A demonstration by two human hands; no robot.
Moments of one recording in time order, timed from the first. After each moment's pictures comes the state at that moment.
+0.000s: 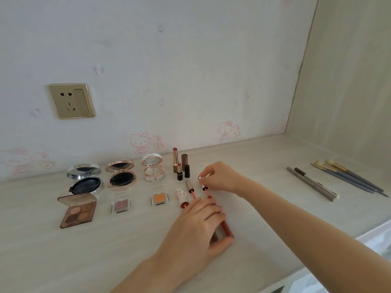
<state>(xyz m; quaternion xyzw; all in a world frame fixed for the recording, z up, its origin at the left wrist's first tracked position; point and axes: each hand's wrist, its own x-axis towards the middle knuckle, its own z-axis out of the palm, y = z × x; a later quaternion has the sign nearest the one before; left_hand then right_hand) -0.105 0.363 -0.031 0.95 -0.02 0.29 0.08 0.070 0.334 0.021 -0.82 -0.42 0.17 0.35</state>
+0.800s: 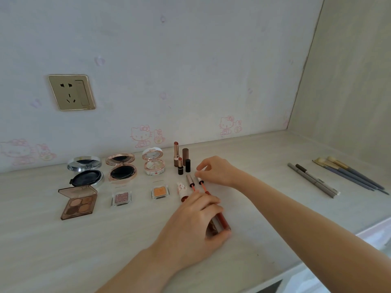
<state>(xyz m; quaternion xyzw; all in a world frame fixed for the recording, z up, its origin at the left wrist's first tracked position) -0.109 0.366 -0.023 0.95 0.00 0.26 0.15 0.075 0.348 0.017 -0.84 -0.44 0.14 0.28</state>
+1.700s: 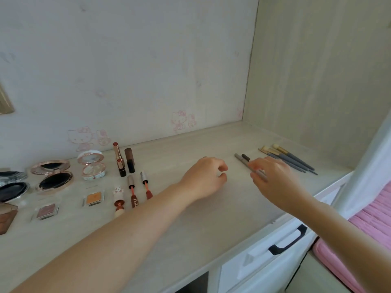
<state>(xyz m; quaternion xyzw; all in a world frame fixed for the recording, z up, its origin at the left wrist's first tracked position) 0.069 0.299 0.012 0.96 0.02 0.13 0.23 0.138 0.113 0.014 -0.90 -0.34 -0.13 0.22</state>
